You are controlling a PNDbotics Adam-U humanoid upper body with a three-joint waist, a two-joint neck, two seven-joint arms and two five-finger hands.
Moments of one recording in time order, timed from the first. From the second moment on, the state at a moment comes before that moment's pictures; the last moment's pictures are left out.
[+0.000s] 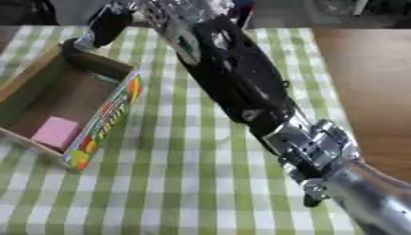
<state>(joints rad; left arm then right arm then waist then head) -0.36 0.27 -0.05 -1.90 -0.19 -0.14 -0.02 -1.12 -0.28 0.32 -1.30 0.94 -0.27 0.17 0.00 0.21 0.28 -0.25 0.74</state>
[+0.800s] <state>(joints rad) -0.34 0.27 -0.03 -1.87 -0.20 -0.13 0.01 -1.04 -0.42 0.23 -1.30 0.67 -0.15 0.16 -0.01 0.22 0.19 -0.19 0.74</state>
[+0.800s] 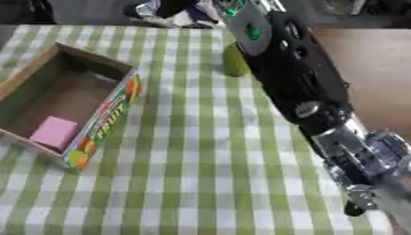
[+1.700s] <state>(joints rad) -0.34 0.27 -0.04 -1.85 -0.21 -0.13 0.01 -0.98 -0.54 0.10 -1.02 0.55 -0.06 0.11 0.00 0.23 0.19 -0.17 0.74</state>
